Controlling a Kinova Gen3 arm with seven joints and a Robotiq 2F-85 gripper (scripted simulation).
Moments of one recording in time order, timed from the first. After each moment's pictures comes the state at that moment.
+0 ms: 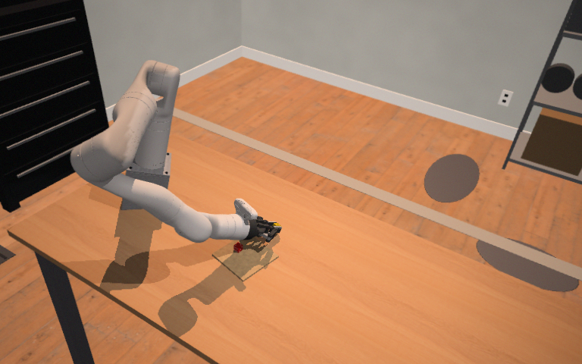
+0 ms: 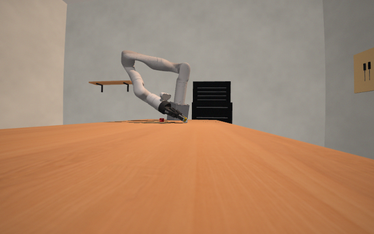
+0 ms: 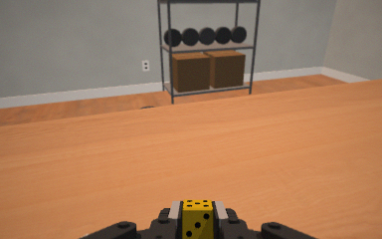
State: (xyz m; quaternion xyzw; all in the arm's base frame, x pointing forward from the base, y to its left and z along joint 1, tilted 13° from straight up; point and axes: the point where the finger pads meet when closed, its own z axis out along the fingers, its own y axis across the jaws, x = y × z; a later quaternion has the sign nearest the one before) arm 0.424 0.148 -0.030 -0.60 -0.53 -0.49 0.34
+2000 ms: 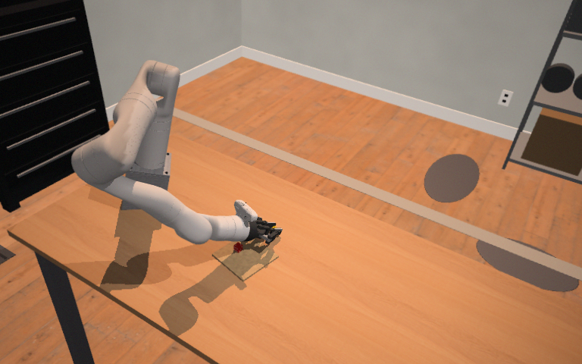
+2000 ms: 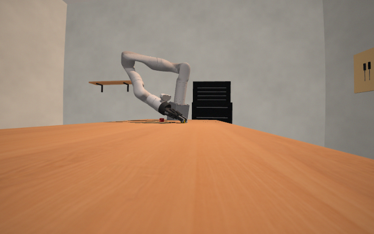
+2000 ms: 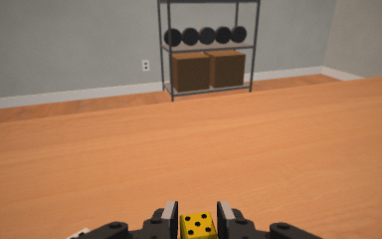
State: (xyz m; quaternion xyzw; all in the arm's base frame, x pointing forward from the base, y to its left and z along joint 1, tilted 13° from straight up) arm 0.425 0.149 -0.036 -0.60 -0.53 -0.49 0.34
